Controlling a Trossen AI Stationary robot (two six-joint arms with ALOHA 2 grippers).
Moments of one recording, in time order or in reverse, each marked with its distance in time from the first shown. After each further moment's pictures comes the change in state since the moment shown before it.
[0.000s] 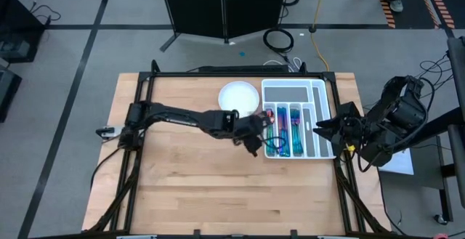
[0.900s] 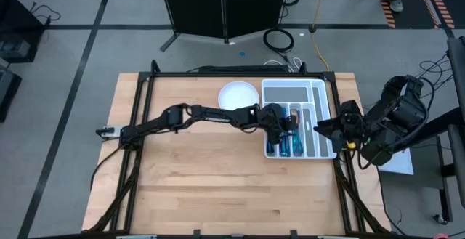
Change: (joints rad) left arm 0.147 0.504 0.330 0.564 0.421 0.657; right arm 0.000 -0.010 0.000 -0.023 -0.002 0.137
